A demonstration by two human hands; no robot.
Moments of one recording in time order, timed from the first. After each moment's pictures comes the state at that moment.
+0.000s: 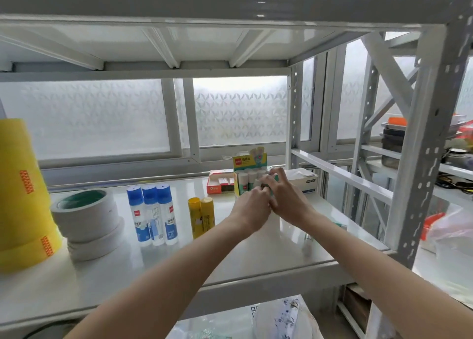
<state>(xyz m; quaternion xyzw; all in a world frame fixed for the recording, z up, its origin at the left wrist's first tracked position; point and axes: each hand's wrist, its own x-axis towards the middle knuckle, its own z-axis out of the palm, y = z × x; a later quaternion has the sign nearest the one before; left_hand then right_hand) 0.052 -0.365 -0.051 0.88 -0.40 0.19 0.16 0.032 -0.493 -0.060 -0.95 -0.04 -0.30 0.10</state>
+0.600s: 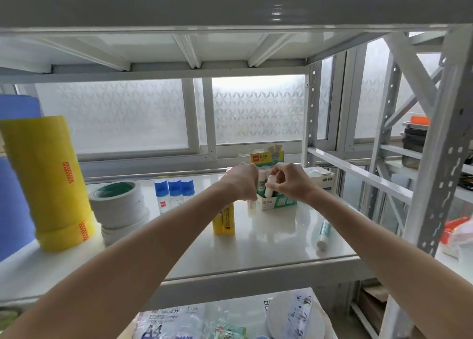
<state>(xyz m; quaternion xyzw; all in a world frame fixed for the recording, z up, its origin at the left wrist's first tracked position) 0.056 -0.307 0.015 0.94 -0.31 0.08 0.11 0.039 -0.470 -0.022 -0.93 -0.04 -0.26 0.27</state>
